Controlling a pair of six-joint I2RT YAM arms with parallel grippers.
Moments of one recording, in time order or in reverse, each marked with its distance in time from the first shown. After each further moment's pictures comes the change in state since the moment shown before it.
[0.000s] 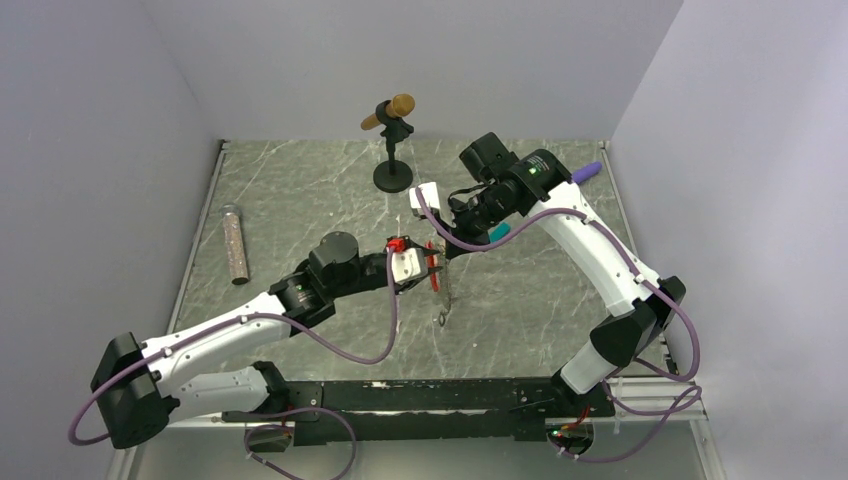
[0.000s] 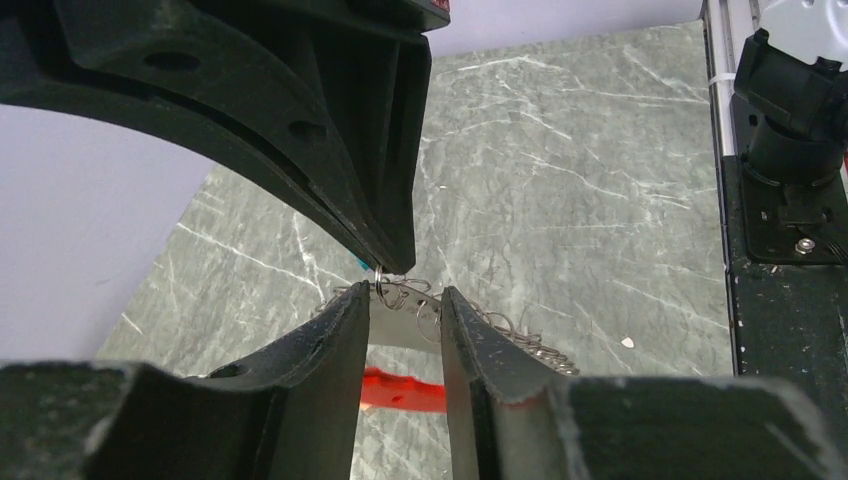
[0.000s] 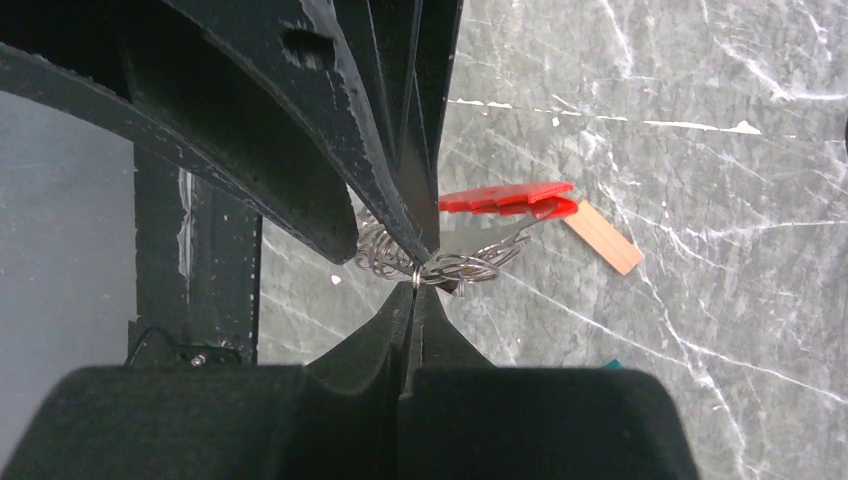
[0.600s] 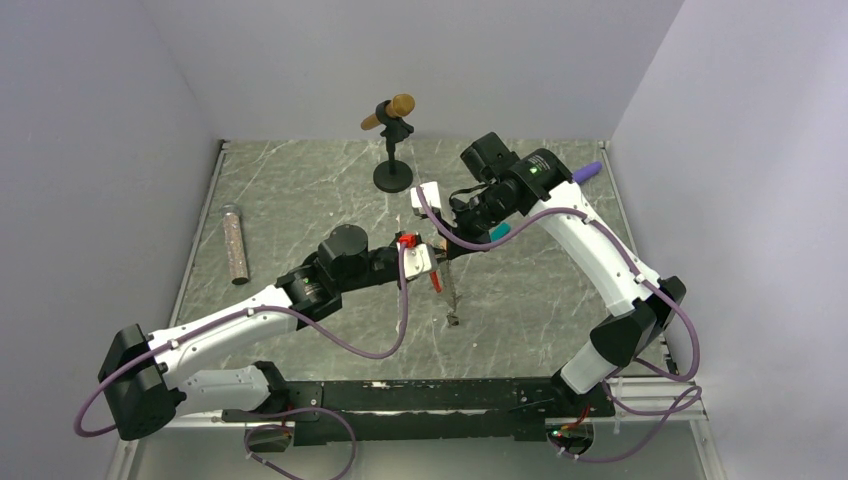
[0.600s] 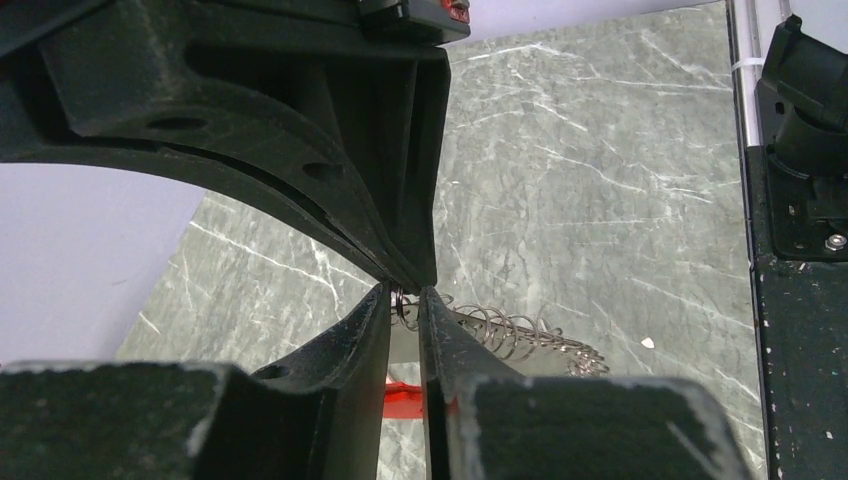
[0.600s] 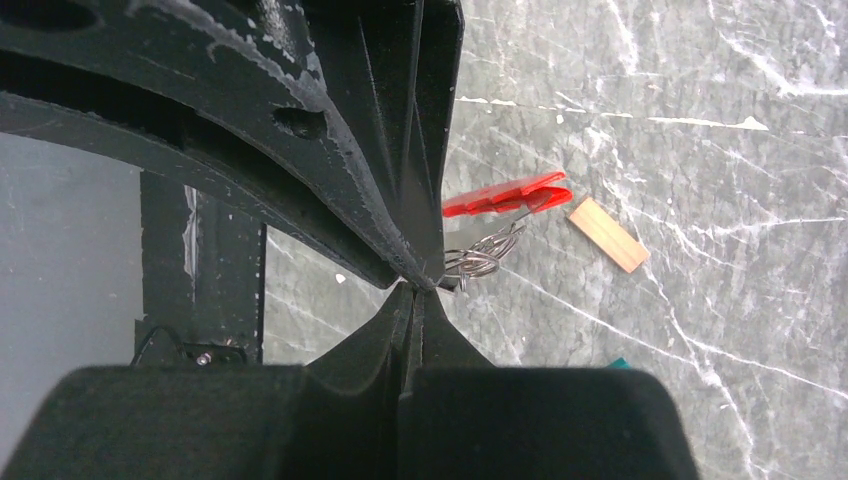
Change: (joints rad) left arm -0.013 0.061 0.075 -0.047 -0.026 0.037; right arm 0.000 0.000 0.000 -0.008 -0.007 0.003
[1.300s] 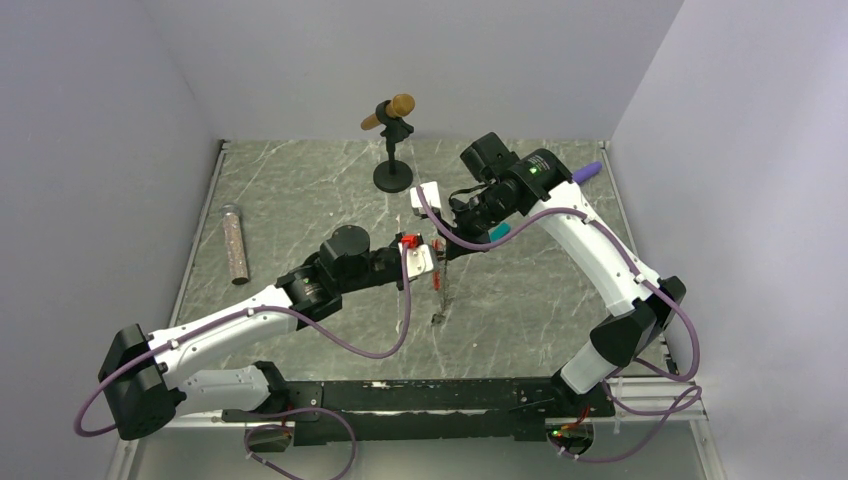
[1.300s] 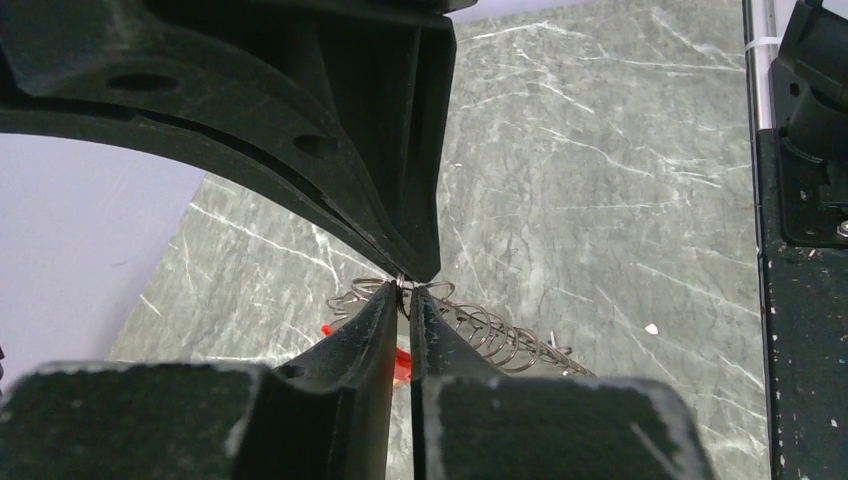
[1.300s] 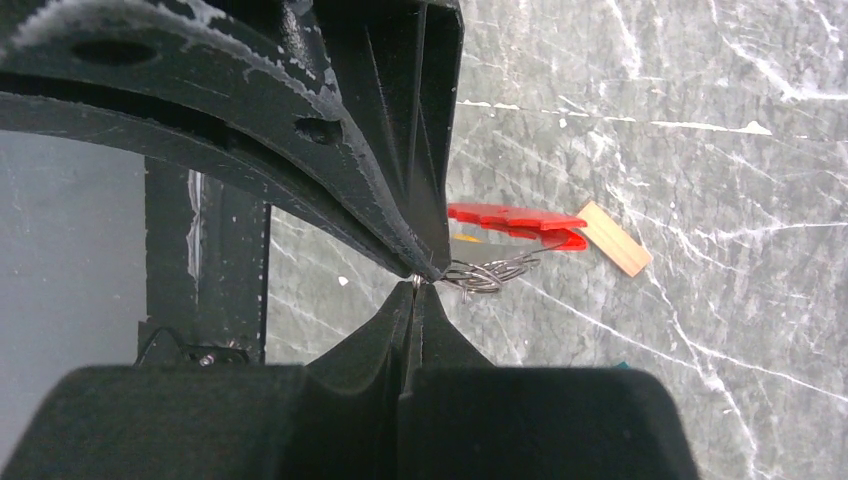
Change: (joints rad) left arm -0.003 0.000 0.001 -0.031 -0.026 0.010; right arm 0.000 0.000 0.000 0.001 -0.008 0.001
